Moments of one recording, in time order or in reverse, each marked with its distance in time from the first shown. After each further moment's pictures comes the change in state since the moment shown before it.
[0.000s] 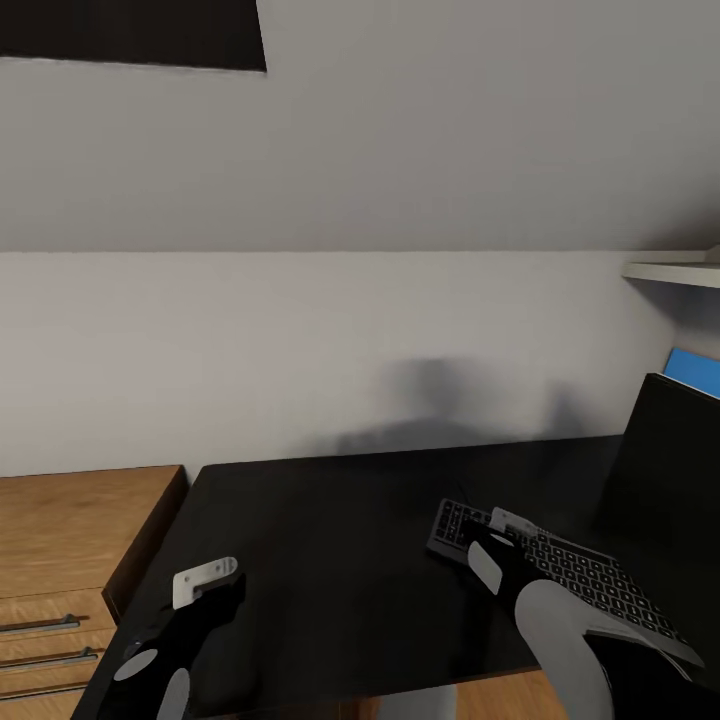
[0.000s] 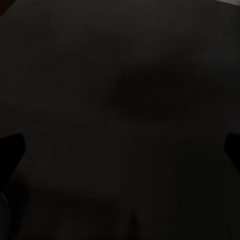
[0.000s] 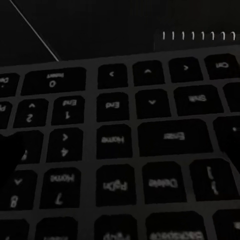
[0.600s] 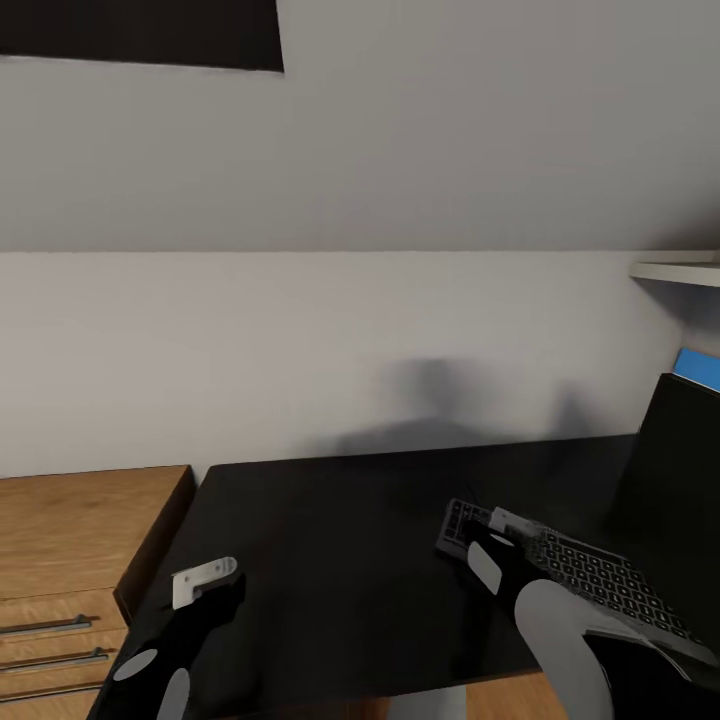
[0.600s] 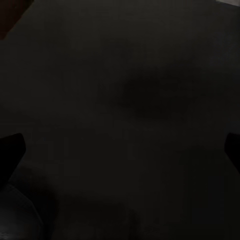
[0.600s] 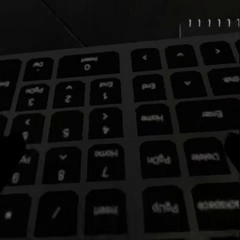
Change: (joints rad) left arm 0.000 0.000 0.000 0.000 0.000 0.000 0.000; right arm 0.000 0.001 0.001 0.001 -0.001 0.000 0.001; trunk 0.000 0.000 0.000
